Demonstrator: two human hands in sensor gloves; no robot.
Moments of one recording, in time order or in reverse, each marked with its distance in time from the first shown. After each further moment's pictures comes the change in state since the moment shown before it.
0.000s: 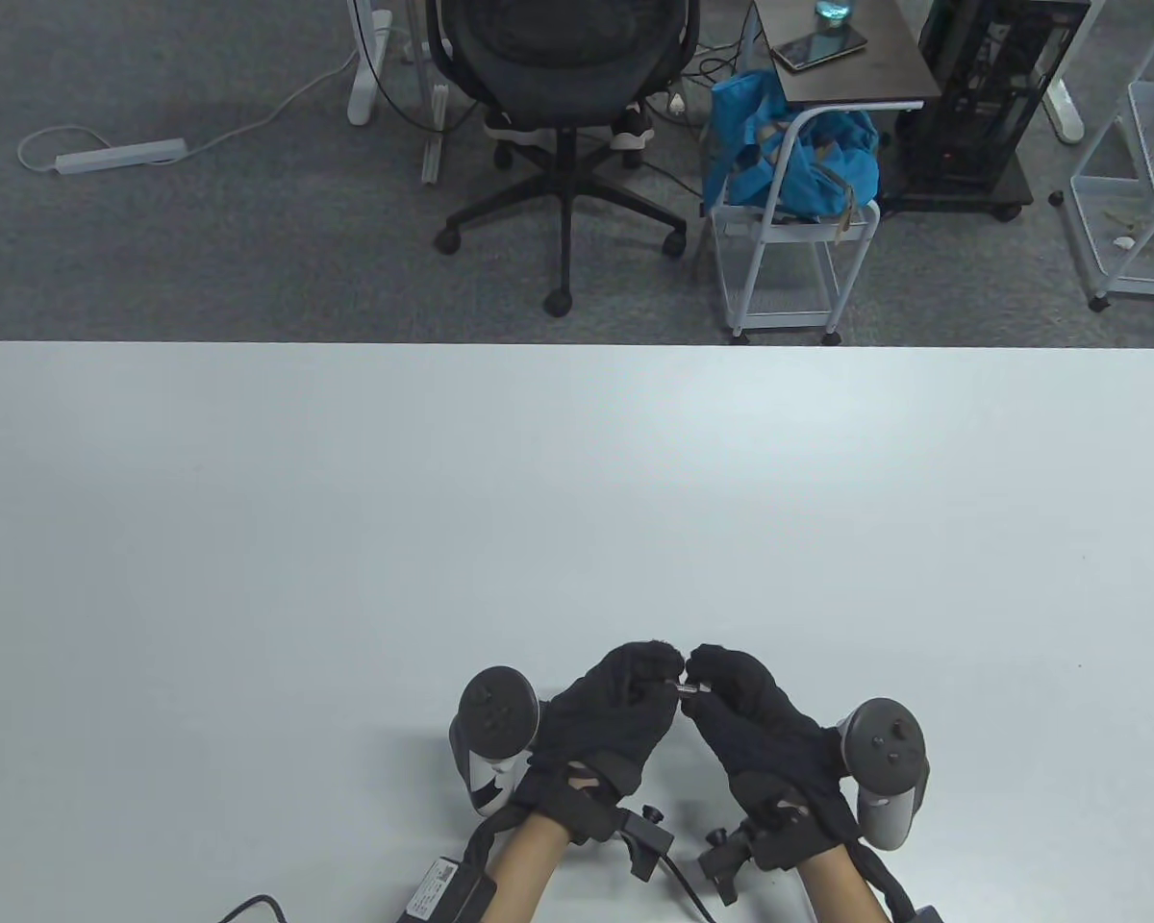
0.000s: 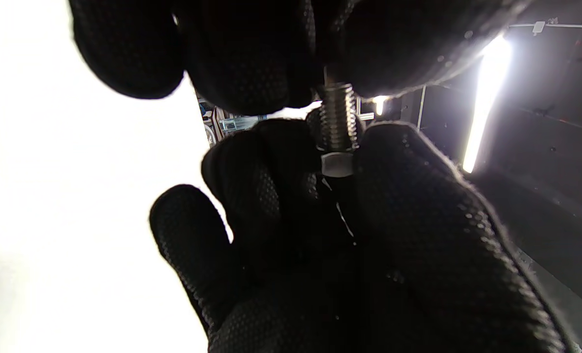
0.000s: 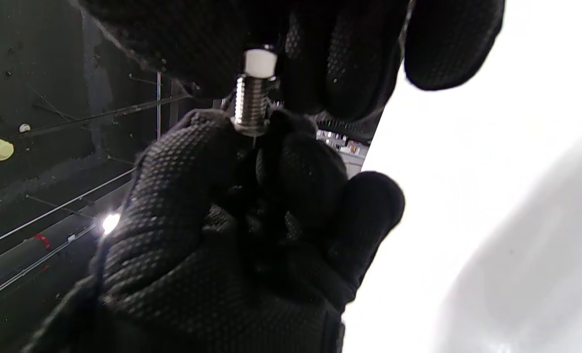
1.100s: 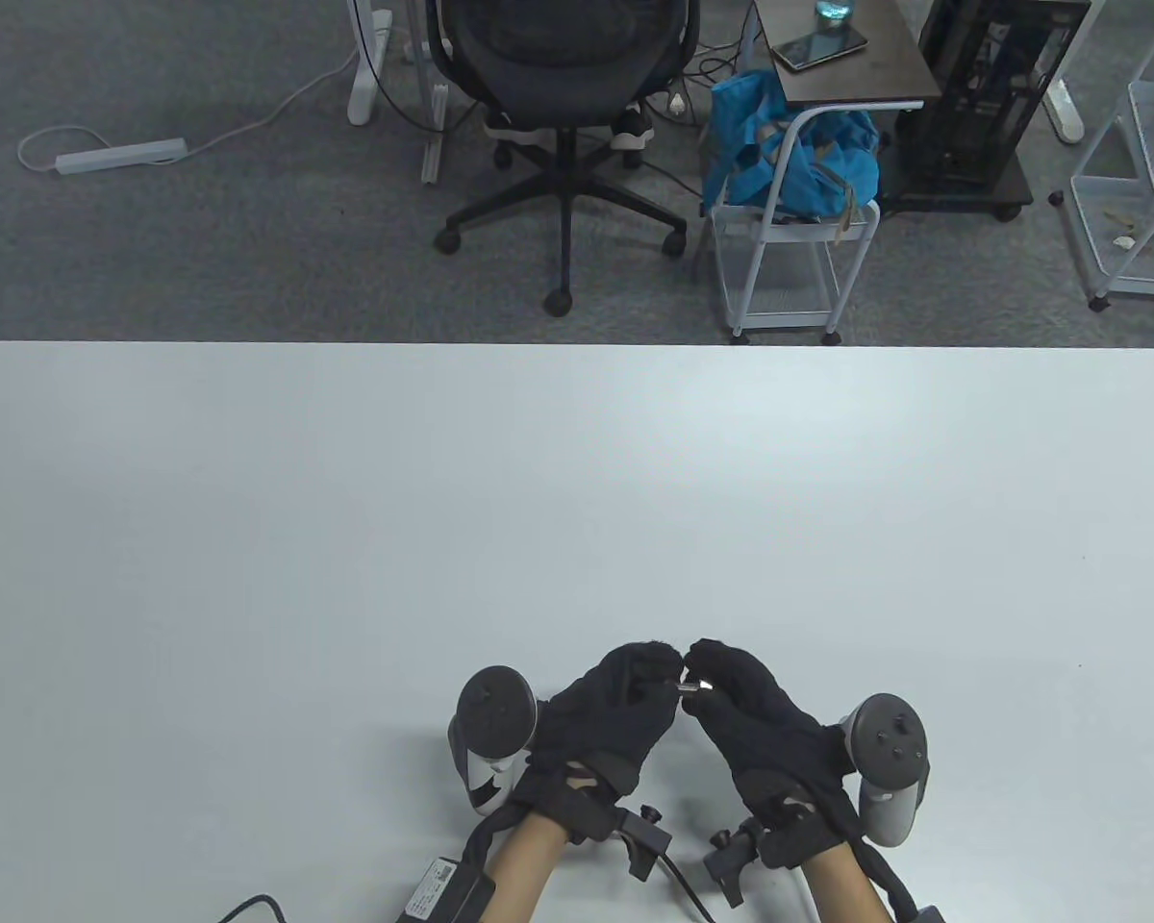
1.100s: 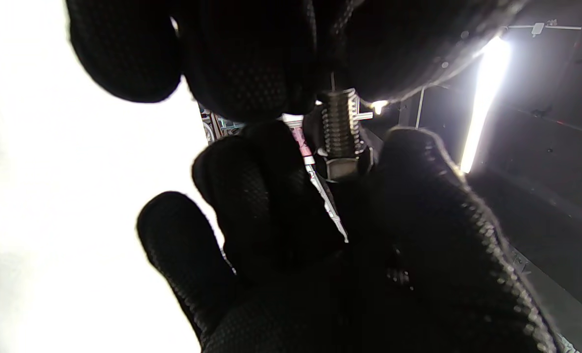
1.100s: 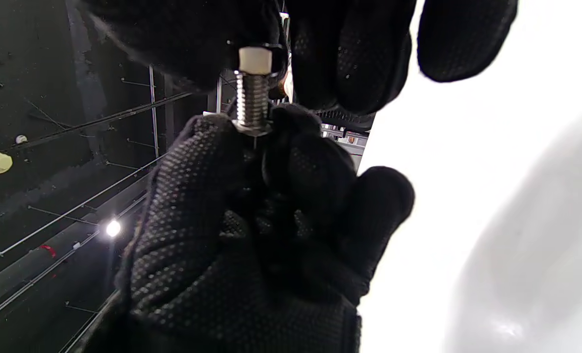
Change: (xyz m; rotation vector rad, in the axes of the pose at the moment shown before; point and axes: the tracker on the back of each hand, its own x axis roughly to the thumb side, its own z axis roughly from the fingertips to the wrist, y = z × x) left_hand -0.002 0.000 0.000 -0.012 -0.004 0.008; right_hand -0.005 -0.002 0.000 0.006 0.031 -0.044
